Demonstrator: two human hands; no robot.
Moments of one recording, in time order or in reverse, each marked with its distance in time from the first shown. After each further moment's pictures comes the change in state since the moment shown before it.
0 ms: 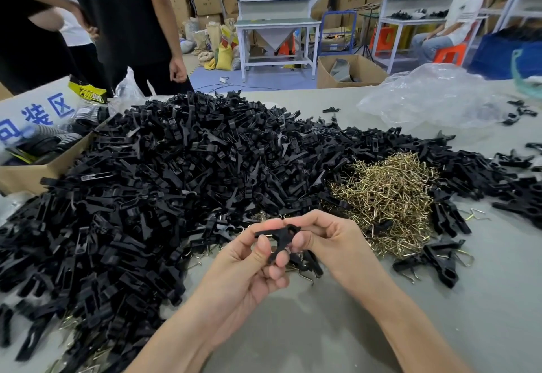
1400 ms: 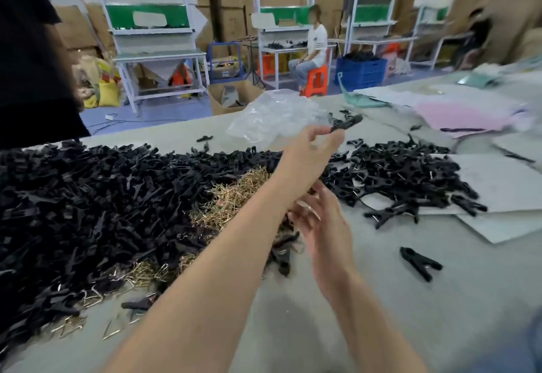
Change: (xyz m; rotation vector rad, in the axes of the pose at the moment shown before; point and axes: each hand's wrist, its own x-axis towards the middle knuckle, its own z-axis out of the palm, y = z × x) left_hand 0.166 -0.057 0.287 1.028 -0.243 0.303; right_hand -0.071 -0.049 -0.137 0.479 0.816 -0.259
